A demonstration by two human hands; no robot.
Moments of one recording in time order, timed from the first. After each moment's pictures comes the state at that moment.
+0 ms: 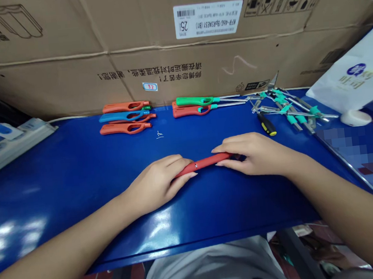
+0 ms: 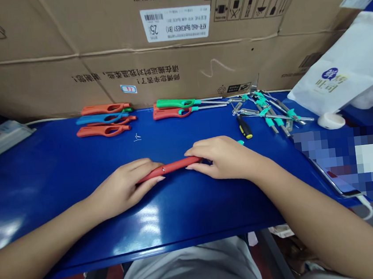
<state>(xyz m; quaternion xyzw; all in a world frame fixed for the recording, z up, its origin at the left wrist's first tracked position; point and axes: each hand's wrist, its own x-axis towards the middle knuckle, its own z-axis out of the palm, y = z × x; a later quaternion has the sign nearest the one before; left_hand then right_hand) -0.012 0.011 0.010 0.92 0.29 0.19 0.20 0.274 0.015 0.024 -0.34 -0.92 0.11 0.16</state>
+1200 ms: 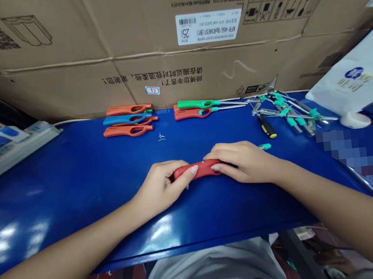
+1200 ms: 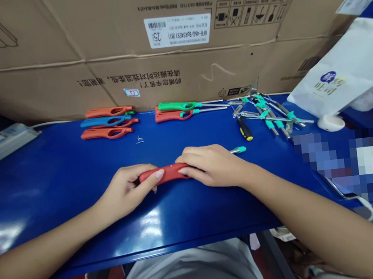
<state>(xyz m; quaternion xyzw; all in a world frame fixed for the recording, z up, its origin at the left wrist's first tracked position) 0.001 -0.001 0.011 0.79 0.40 0.27 0.38 0.258 0.010 0.014 -0.32 -0.93 0.11 0.17</state>
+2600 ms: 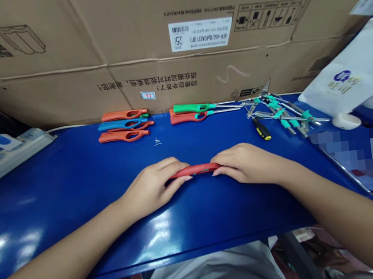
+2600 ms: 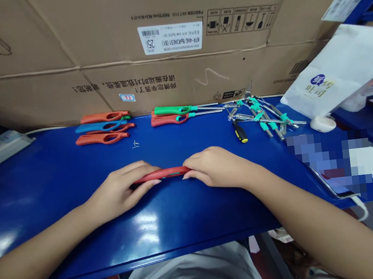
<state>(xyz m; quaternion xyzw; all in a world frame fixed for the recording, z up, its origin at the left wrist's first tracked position) -0.016 0.014 0.009 0.91 0.29 0.22 0.20 0.264 0.011 0.027 -0.36 -0.92 0.14 0.06</state>
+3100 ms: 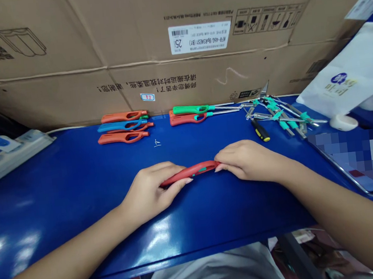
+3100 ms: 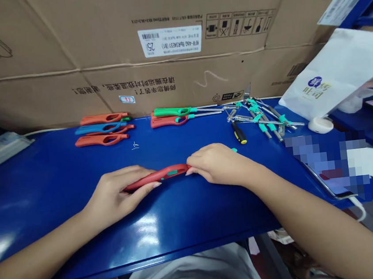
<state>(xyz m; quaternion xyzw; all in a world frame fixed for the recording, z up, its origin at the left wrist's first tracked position) -0.013 0.007 0.011 0.88 0.31 0.30 0.21 0.272 0.016 0.023 -0.34 -0.93 0.06 0.08</state>
